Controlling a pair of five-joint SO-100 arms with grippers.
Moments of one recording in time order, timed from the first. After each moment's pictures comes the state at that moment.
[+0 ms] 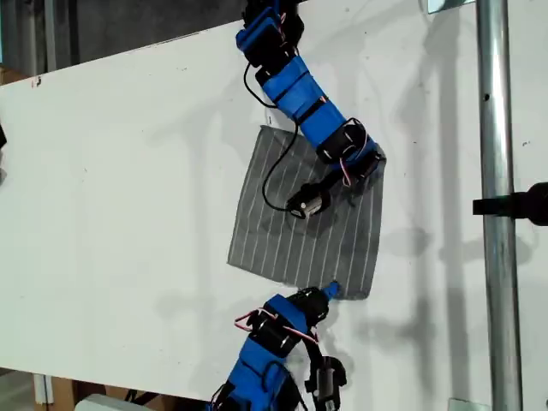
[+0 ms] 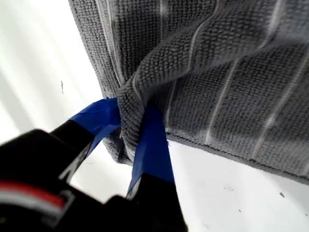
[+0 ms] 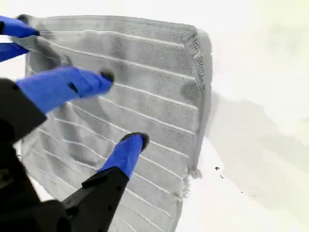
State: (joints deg) arm 0 22.1 80.7 74.9 86.0 -57.0; arm 1 -31.7 40.2 53.5 75.3 78.0
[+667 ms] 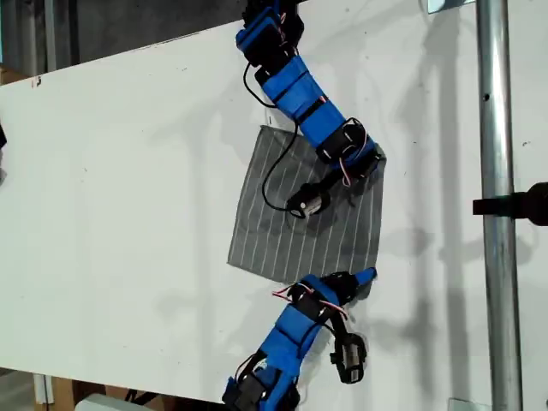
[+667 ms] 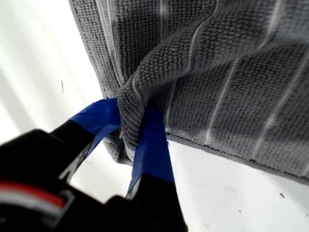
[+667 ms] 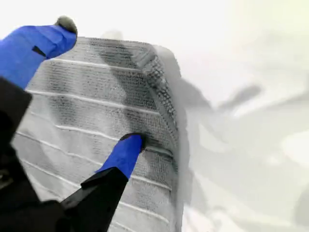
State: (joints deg) arm 0 24.6 58.3 71.3 75.8 -55.7; arm 1 -31.7 41.3 54.1 75.0 78.0
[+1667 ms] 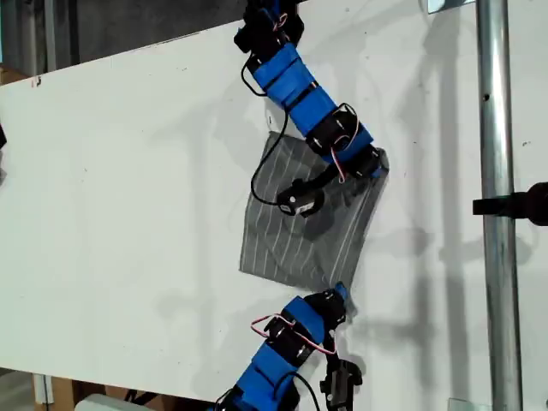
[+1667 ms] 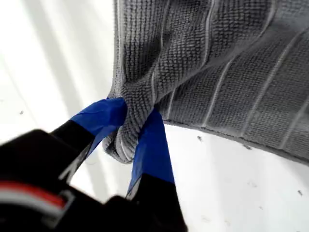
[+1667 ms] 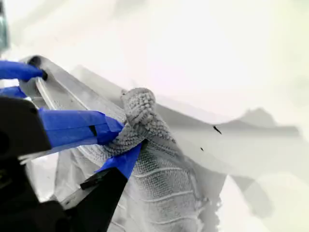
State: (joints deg) arm 0 27.5 83.9 84.2 71.8 -57.7; arm 1 -36.1 57.2 54.8 73.8 77.5
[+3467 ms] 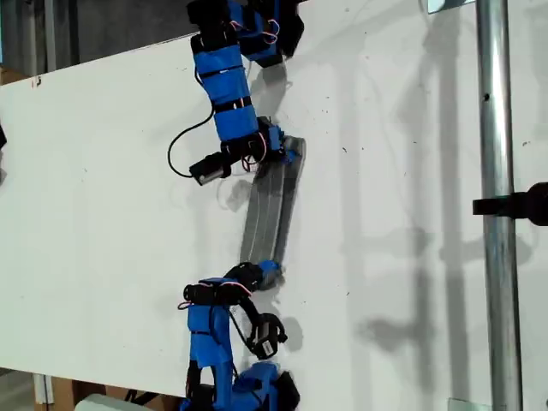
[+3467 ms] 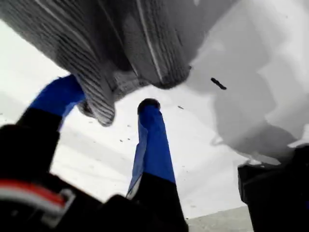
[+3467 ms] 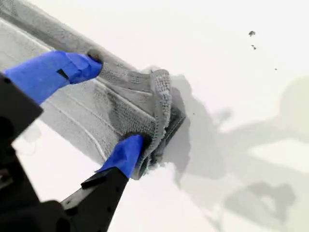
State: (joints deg) arm 0 -10.6 80.9 83.0 91.8 -44.0; arm 1 -5.8 83.2 97.0 91.1 76.1
